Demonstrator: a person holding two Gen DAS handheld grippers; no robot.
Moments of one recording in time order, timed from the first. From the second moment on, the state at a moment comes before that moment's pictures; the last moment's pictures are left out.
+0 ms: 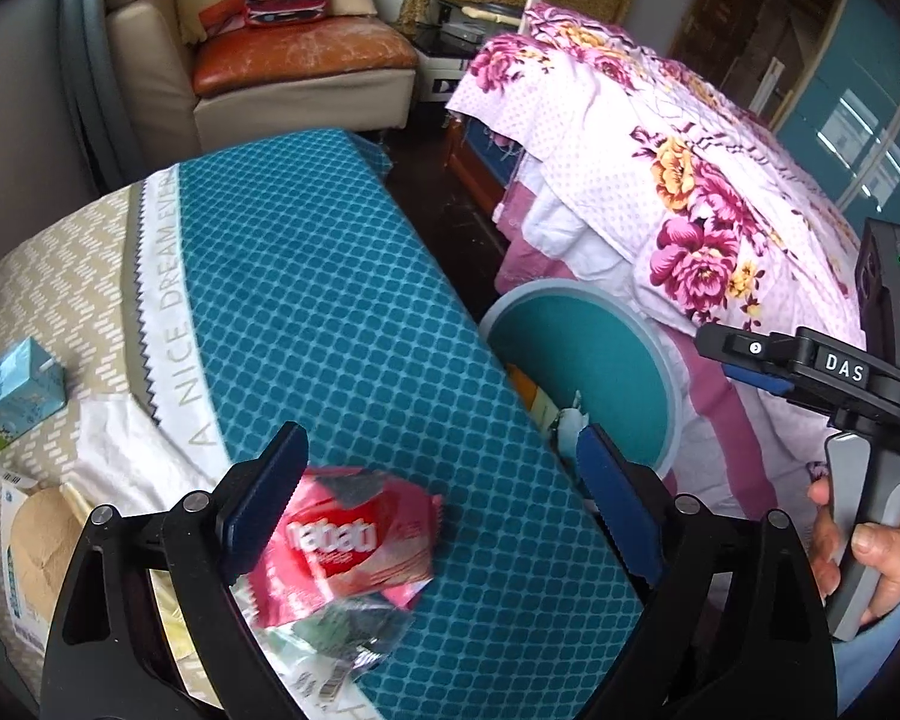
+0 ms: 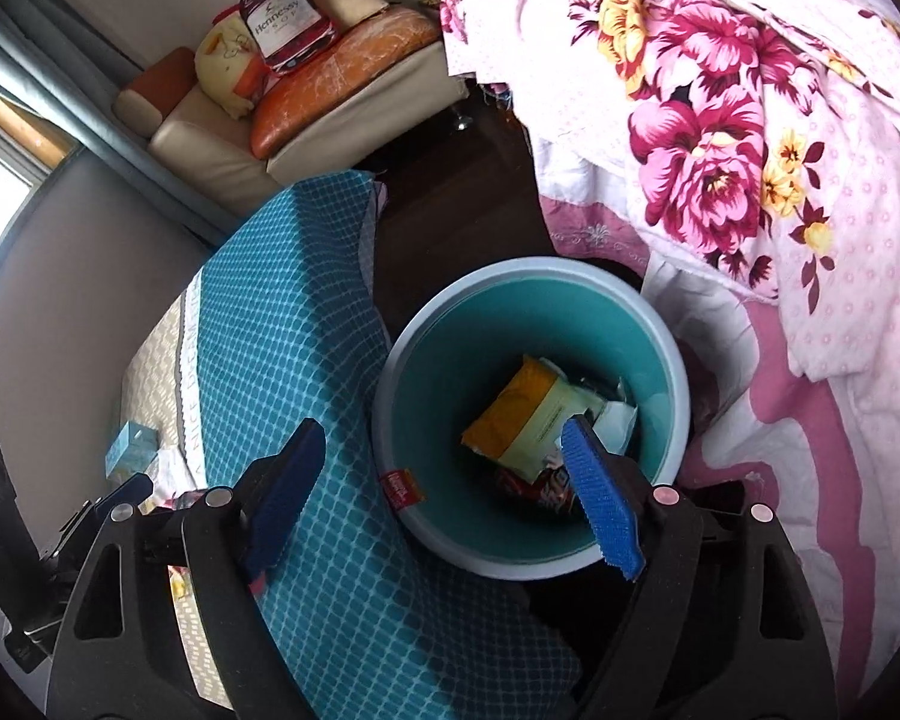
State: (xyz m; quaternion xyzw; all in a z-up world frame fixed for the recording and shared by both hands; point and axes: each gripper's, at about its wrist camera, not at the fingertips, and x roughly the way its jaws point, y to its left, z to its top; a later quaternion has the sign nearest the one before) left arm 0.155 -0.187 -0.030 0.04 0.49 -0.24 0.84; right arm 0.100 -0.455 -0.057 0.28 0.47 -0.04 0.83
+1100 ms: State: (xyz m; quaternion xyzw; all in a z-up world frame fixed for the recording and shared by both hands) left arm 0.103 0.005 -0.080 -0.10 0.54 -0.17 0.82; right arm 0.124 -0.225 -0.087 0.04 0.58 0.12 0.81
